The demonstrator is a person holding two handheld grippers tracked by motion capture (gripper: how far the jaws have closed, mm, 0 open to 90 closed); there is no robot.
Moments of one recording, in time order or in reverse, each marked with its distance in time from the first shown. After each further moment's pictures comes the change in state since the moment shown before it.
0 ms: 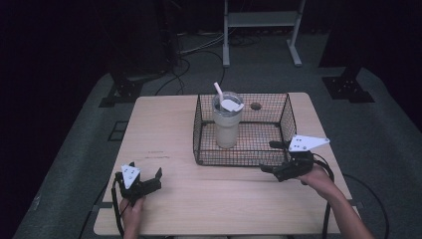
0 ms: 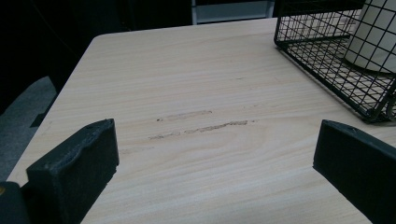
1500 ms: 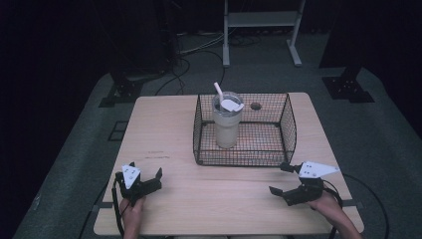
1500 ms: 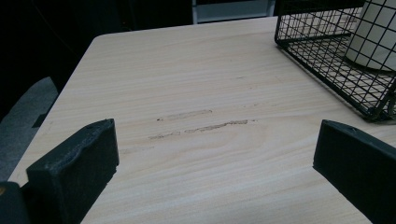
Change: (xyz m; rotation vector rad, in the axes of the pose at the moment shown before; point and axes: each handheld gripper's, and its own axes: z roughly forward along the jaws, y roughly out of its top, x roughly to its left) left arm -0.001 0.000 0.000 0.003 0.003 0.006; right arm 0.027 -0.070 -0.021 0.029 -0.050 0.070
